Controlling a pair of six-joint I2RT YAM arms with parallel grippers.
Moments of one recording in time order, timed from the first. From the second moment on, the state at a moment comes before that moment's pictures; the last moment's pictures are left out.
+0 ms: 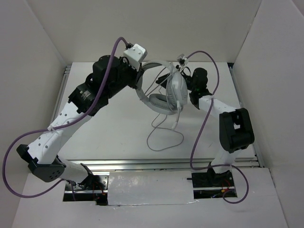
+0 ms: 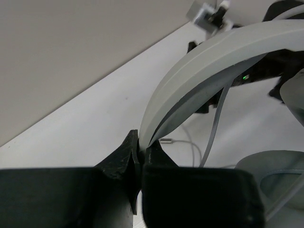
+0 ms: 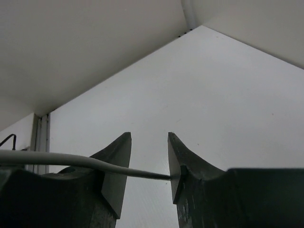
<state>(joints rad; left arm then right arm) -0.73 1.40 1.77 -0.57 -0.16 0.12 0.25 1.67 1.11 0.63 -0.83 0.34</state>
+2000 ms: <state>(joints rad) -0.44 1.81 2.02 -0.47 -0.70 -0.26 0.93 1.01 0.54 0.46 -0.50 0.46</state>
